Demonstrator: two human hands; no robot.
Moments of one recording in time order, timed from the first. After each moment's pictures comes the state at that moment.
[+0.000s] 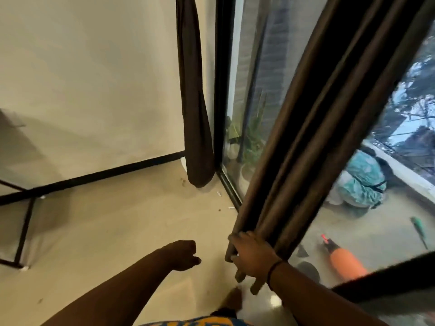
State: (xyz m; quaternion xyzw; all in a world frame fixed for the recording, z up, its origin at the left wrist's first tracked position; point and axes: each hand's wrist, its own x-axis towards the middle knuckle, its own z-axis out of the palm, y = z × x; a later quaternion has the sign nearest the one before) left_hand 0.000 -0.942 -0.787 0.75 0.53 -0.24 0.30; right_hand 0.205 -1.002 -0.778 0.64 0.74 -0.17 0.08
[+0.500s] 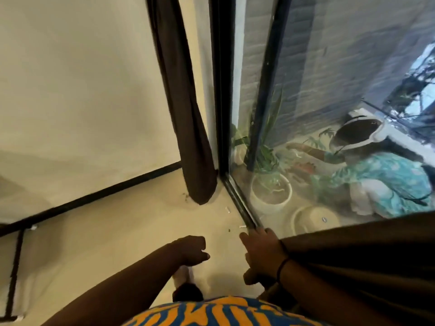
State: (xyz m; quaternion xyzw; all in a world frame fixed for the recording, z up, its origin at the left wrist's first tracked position) left_hand 0.064 -0.674 -0.791 0.75 0.50 -0.29 0.32; right_hand 0.263 -0.747 -0.798 0.63 0.75 -0.13 0.14
